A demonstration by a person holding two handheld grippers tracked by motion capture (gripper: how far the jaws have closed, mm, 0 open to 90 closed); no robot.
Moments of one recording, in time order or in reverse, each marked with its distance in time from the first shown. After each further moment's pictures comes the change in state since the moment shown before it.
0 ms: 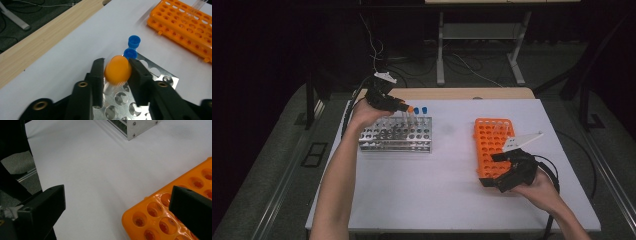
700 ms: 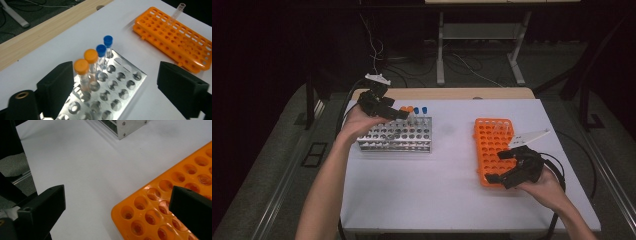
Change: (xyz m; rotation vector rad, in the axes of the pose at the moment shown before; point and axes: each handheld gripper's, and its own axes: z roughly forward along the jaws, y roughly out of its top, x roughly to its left) left arm -0.044 -0.008 -0.041 -0.040 0.008 -0.059; right arm -0.010 -0.001 -0.012 -0.003 -0.038 0.021
